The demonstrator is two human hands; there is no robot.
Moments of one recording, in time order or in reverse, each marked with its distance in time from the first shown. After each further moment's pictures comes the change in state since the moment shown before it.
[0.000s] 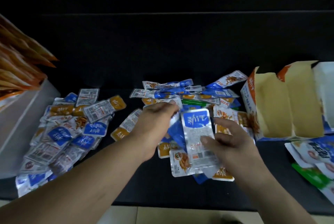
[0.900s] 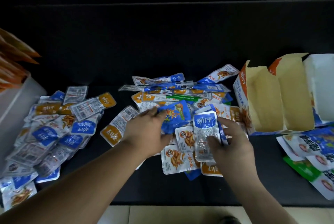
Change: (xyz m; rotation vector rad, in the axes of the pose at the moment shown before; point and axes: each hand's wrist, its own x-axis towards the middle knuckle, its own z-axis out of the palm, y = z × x) left_hand 0.029 -0.048 -0.006 1.475 0.029 0.490; right_hand 0.007 0.041 -0.016 -0.377 0.301 -0.217
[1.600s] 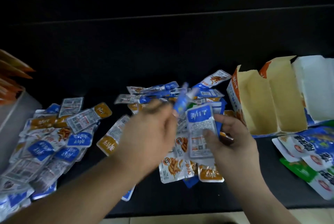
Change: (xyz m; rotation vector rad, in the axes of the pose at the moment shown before) left_hand -0.023 0.031 -0.065 -0.434 0.397 0.172; right_hand -0.002 -0.033 -0.012 0.333 0.016 -0.003
